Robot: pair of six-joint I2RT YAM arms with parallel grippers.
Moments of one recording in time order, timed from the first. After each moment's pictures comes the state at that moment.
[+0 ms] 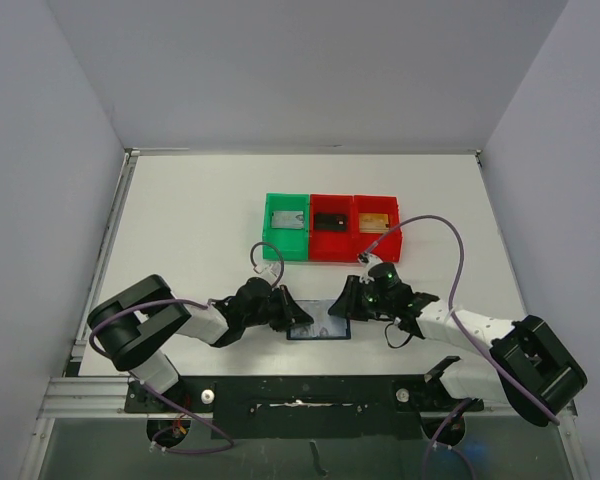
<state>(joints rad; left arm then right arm) -0.88 1.63 0.38 0.70 0.21 -1.16 0.62 1.22 0.38 0.07 -0.27 0.75</state>
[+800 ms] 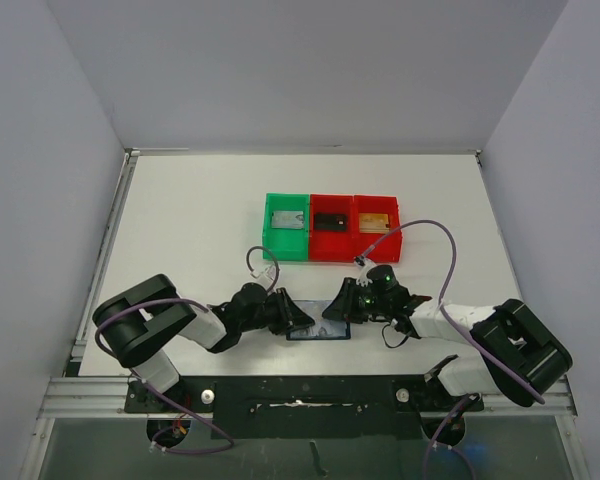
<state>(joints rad) -0.88 1.65 0.32 0.83 0.22 -1.23 0.61 1.33 0.34 0.26 -0.38 0.81</state>
